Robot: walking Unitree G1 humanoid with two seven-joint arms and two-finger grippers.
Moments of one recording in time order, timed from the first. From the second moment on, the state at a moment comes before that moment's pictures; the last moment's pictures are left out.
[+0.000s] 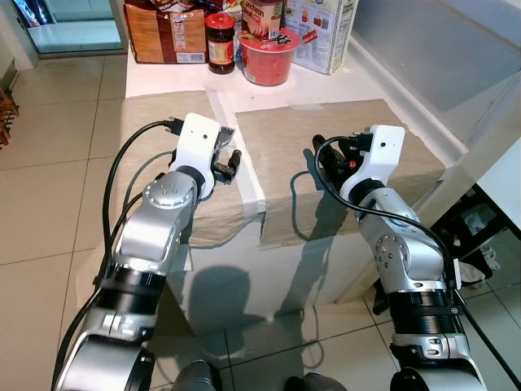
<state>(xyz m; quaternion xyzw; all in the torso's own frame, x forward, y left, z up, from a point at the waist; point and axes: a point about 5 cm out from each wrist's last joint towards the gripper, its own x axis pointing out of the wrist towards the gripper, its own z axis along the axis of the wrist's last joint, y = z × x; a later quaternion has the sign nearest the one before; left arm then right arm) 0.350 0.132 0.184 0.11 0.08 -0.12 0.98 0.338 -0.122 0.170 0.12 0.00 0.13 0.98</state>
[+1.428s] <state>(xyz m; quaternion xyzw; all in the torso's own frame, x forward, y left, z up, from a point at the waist) 0.359 0.147 0.191 0.18 0.11 -0.08 0.97 0.339 -0.119 0.172 0.12 0.02 0.12 0.99</state>
